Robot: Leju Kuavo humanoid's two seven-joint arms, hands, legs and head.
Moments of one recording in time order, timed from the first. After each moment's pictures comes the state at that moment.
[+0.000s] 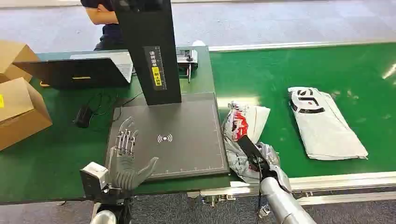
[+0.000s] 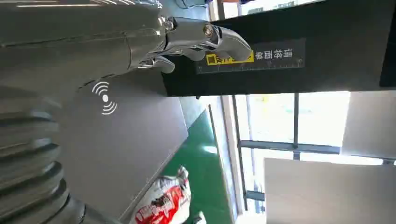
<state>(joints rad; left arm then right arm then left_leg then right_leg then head) 0.17 -0.03 -0.38 -1.69 -0.07 0.21 -0.38 -0.53 0.02 0.16 -0.44 0.76 -0.32 -0.08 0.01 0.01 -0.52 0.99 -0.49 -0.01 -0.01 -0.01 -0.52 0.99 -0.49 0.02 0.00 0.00</state>
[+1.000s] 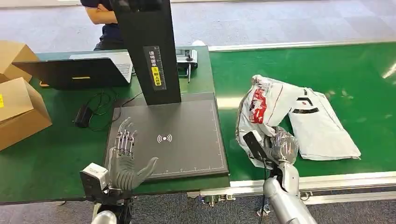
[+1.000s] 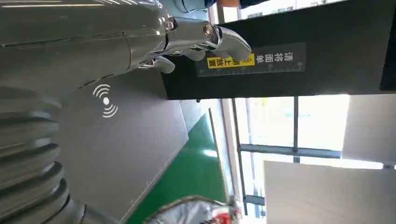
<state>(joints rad) 0.17 -0.03 -0.38 -1.68 -0.07 0.23 -0.39 -0.47 0.02 0.04 -0.64 1.15 -0.69 -0.16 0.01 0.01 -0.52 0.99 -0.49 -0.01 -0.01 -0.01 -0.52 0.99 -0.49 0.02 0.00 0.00</state>
